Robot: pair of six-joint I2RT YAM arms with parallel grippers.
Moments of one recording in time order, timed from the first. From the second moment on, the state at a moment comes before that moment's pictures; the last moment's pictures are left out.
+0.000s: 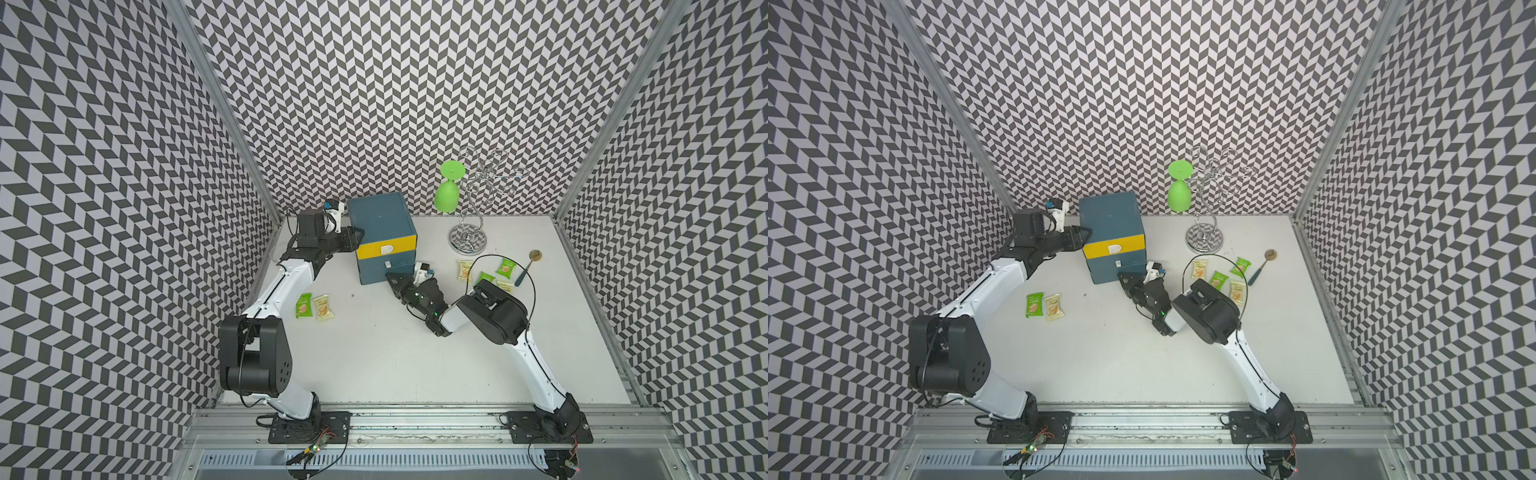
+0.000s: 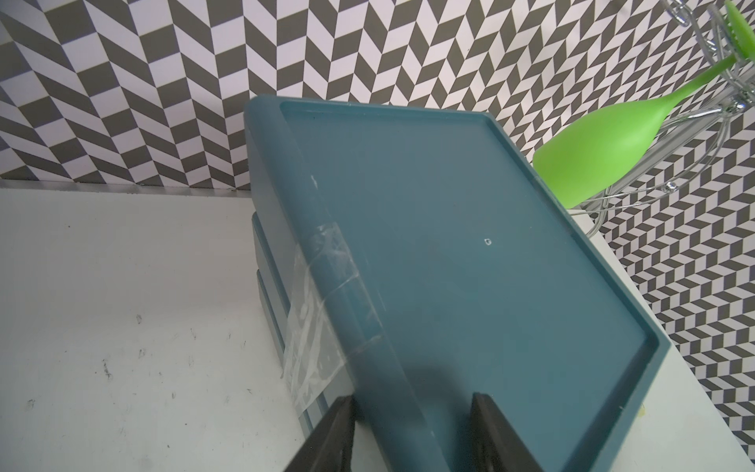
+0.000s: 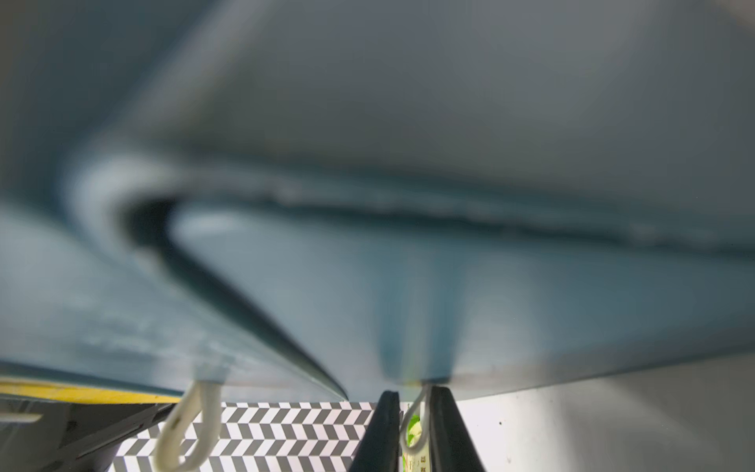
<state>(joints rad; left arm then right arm) -0.08 1.59 1.25 -0.19 0.44 -0.20 0.74 2.43 1.18 1.21 -0.06 1.46</state>
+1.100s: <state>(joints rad) -0.11 1.58 1.24 -0.22 0.51 -0.20 0.82 2.24 0.71 1.44 -0.07 1.50</state>
